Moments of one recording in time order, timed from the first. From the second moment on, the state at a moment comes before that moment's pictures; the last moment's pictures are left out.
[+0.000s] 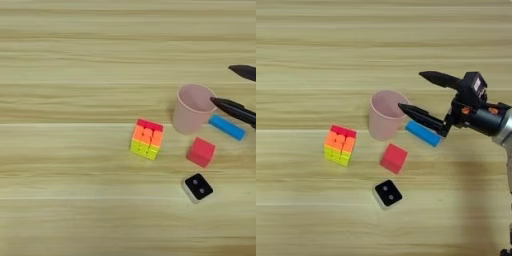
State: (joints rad) arm -0.22 -0.70 -0.30 0.15 0.47 0.08 1.25
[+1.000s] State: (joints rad) arm -0.06 -0.71 -0.20 -0.40 0.49 0.26 1.12
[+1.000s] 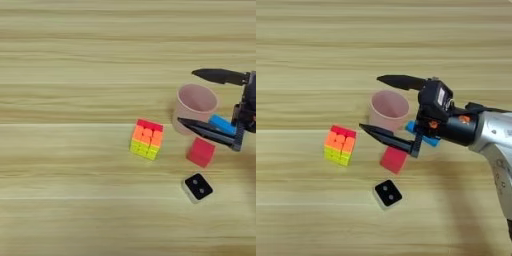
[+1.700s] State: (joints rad) arm -0.08 -0.72 0.01 -0.38 0.34 0.41 1.07
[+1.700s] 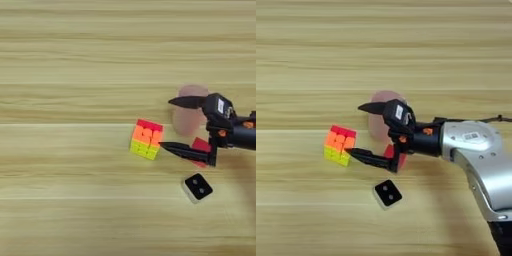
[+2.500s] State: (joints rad) arm -0.14 -0.62 0.17 -0.26 0.16 0.44 0.96
